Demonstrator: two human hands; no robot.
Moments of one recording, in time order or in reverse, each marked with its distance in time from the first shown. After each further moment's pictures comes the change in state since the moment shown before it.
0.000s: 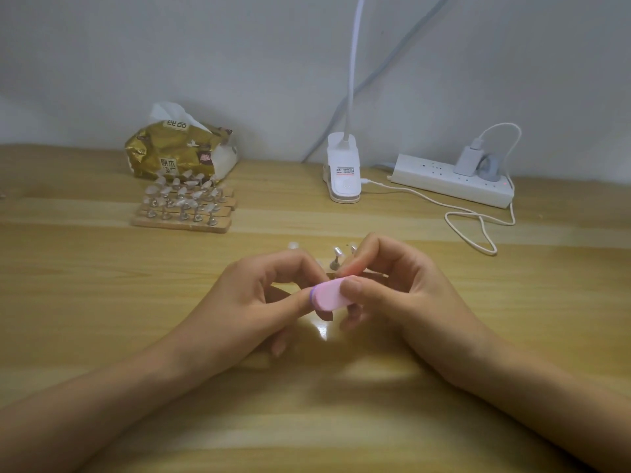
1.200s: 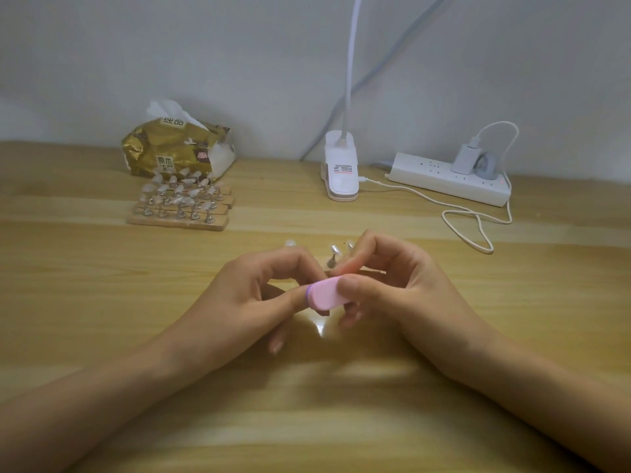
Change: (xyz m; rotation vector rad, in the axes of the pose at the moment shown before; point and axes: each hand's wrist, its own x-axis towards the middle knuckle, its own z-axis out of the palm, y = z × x) left_hand 0.001 0.000 0.000 0.000 -0.014 0.036; right_hand 0.001 -0.002 -0.001 -0.001 -0.019 -0.015
